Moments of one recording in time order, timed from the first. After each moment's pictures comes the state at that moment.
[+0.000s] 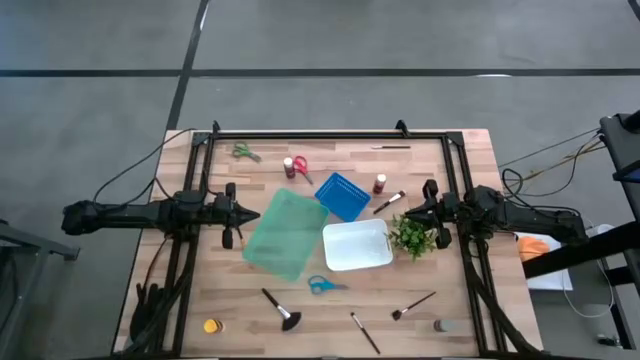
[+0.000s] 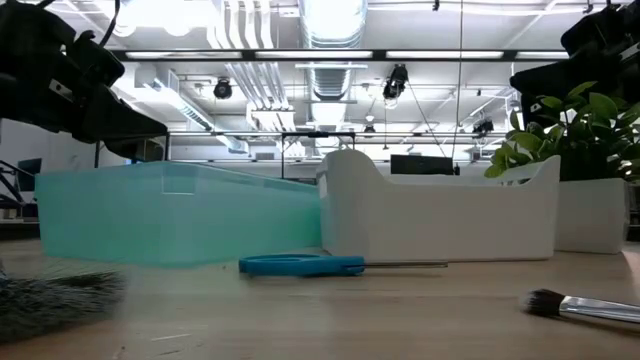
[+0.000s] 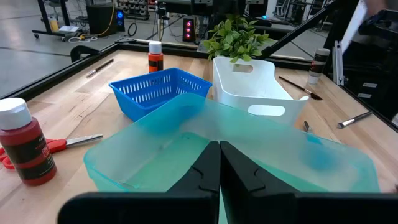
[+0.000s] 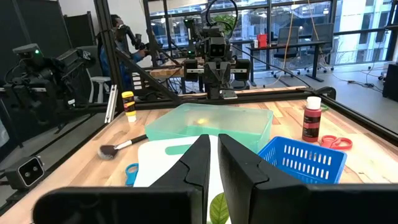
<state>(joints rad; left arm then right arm) 0.06 0.23 0.00 0.02 0.02 -0.09 -0.11 0.02 0.01 0.04 -0.20 0.13</state>
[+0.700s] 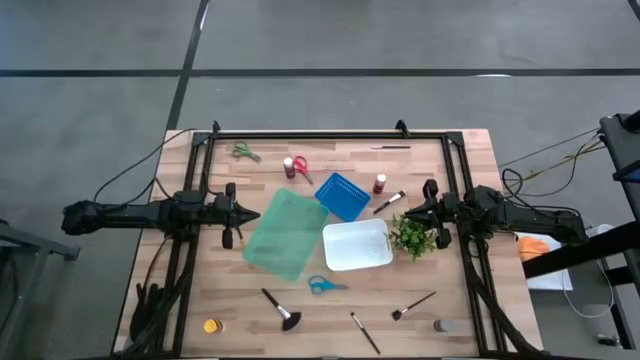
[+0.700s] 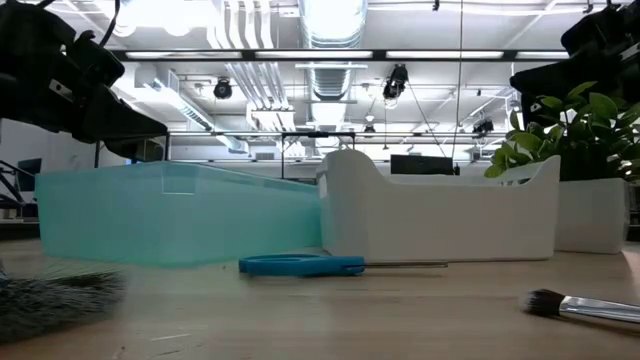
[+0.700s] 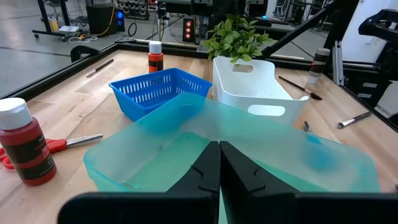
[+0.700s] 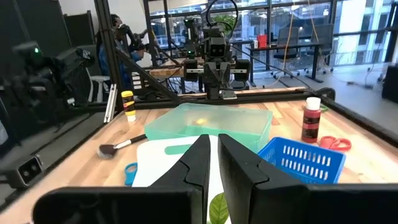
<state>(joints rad) 0.06 0.23 0.00 0.02 0.02 -0.09 -0.11 0.02 0.01 0.04 -0.20 0.11</state>
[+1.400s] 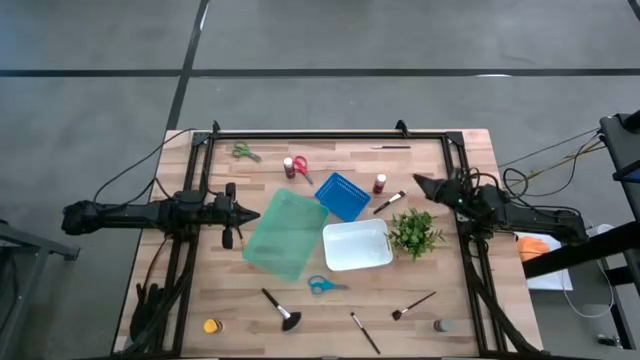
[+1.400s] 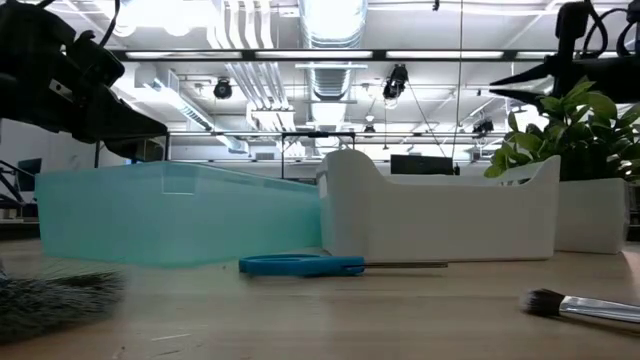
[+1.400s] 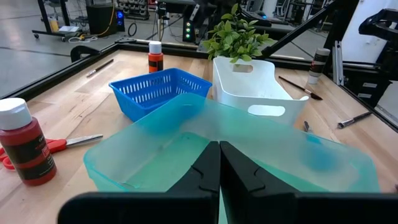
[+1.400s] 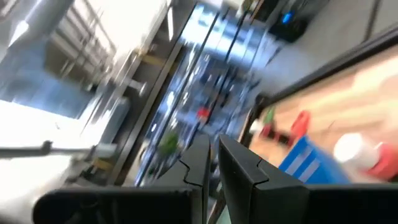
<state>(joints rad) 0.06 0.23 0.00 0.02 0.02 -0.09 -0.11 0.03 0.01 0.19 0.42 1.14</state>
